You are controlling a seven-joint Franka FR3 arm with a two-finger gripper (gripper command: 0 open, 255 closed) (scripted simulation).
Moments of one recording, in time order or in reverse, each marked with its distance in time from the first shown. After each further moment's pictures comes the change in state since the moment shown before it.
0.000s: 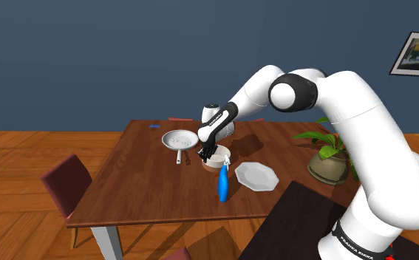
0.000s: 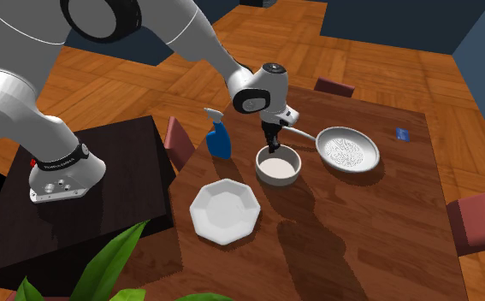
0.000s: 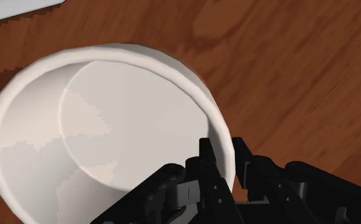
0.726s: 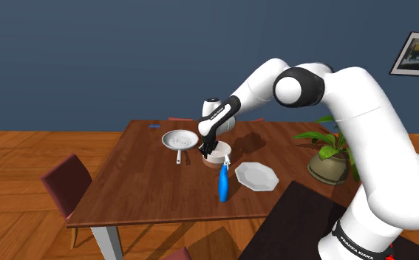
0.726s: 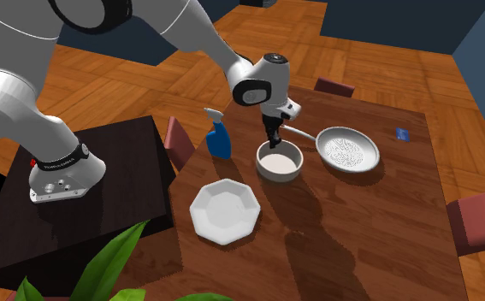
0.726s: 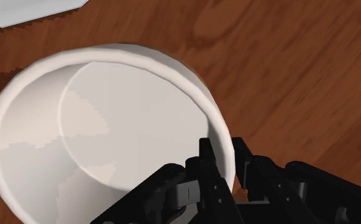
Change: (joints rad) arm 0.001 -0.062 -0.004 -0.022 -0.003 -0.041 -0.002
